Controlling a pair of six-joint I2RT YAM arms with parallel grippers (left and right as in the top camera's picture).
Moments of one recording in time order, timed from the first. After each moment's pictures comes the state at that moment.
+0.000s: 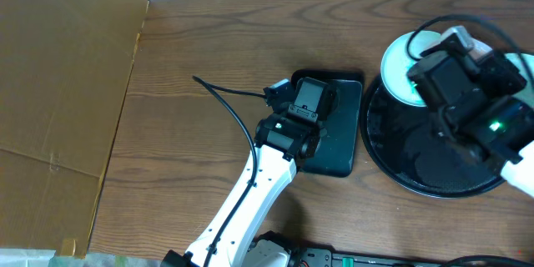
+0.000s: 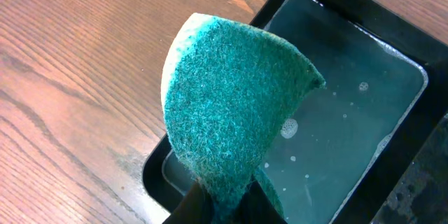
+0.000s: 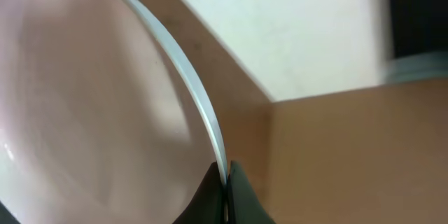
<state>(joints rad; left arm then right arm) -0.38 1.27 1.01 -0.96 -0.46 -0.82 0.74 1.46 1.33 -0.76 1.04 -0.31</state>
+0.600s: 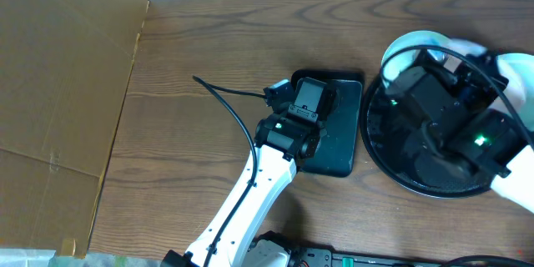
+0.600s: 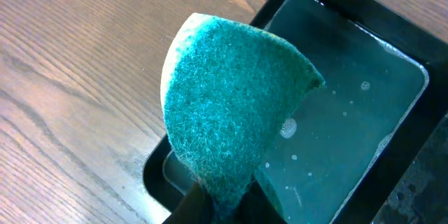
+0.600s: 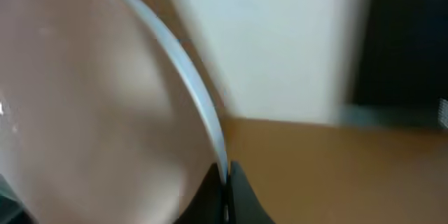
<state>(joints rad) -0.38 1.27 1.01 -0.97 -0.46 -0.82 0.79 1.46 1.33 -0.84 0.98 -0.50</state>
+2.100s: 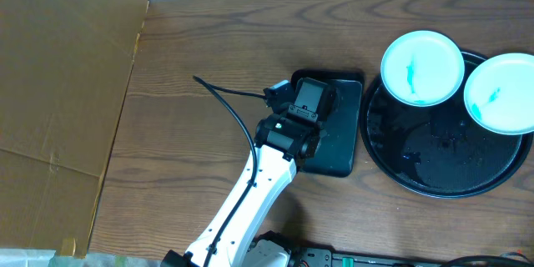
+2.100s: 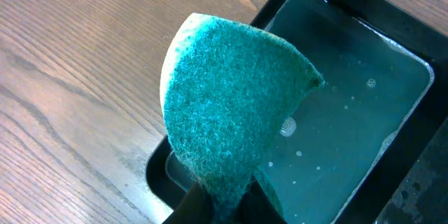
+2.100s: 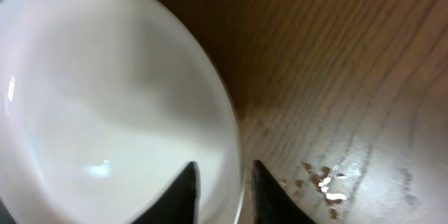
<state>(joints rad) -0.38 1.27 1.01 -0.97 -0.46 -0.82 -0.67 1.92 1.31 -0.63 -0.10 0.41</state>
